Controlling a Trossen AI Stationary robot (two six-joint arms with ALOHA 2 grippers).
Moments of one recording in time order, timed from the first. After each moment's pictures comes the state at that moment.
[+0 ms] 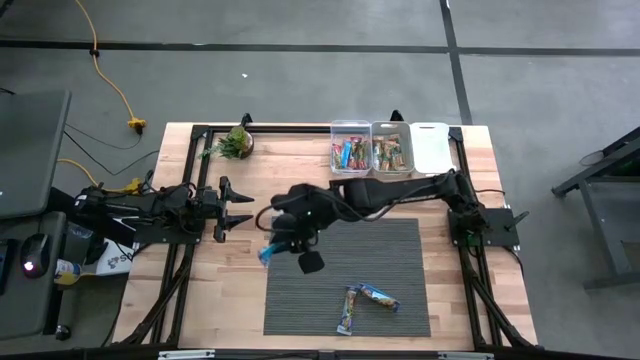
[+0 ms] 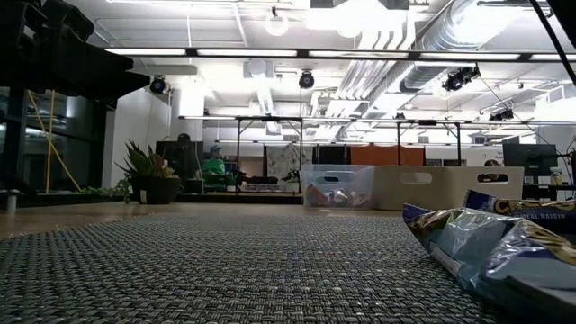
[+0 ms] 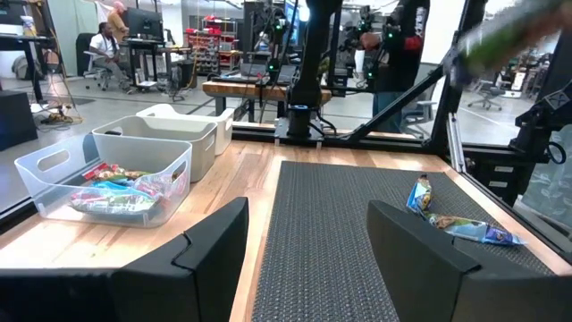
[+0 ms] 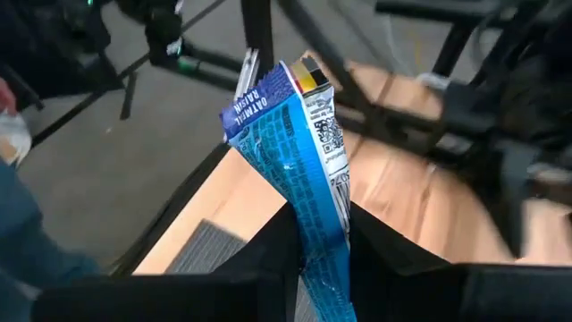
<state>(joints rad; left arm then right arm) -0.12 0.02 0.01 0.03 -0.17 -0.06 0.15 2.09 2.15 -0.60 -0.29 -0.13</state>
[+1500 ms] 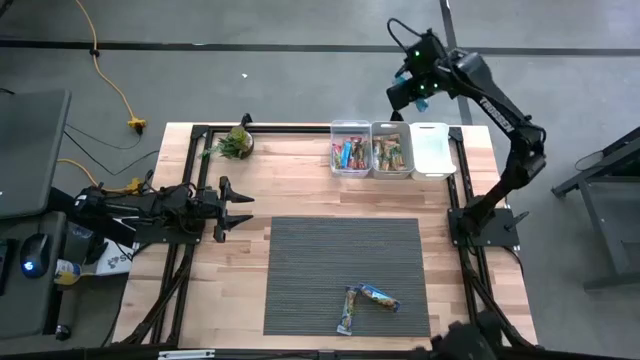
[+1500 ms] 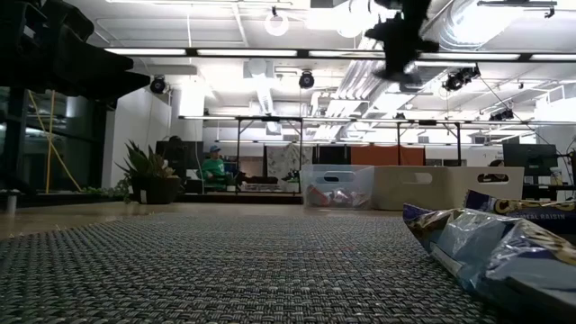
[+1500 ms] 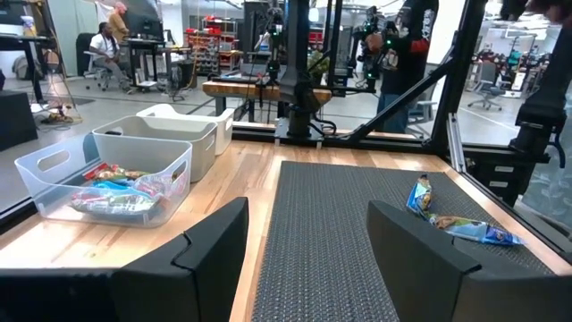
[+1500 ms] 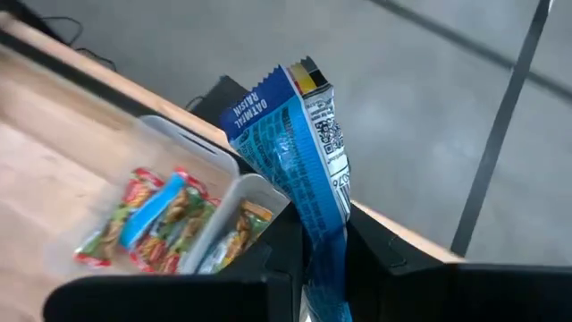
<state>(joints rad) -0.12 0.02 0.02 0.03 -0.17 -0.06 -0.84 1.61 1.89 -1.22 0.18 0.18</state>
